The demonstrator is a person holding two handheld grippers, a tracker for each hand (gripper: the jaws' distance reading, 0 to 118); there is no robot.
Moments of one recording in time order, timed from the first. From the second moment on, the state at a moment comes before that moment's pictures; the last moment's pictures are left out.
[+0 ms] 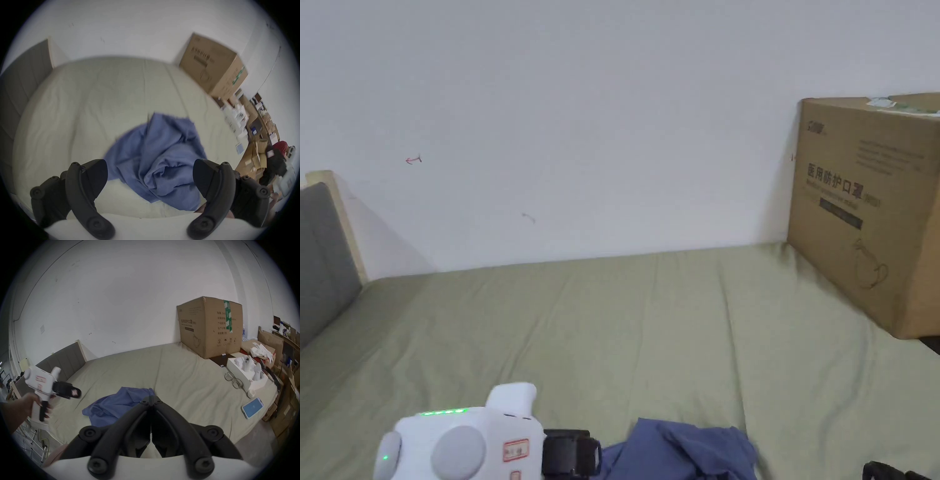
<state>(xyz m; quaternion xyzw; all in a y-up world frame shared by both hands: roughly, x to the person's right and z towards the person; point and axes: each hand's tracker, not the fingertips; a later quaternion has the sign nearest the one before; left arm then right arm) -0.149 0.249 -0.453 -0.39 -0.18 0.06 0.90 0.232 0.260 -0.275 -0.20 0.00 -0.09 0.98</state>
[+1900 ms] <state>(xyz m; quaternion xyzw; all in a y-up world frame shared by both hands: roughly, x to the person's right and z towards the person) -0.141 0.096 -0.504 -0.46 -0.10 -0.05 0.88 0.203 0.217 -0.282 -0.19 -0.03 -0.06 0.98</state>
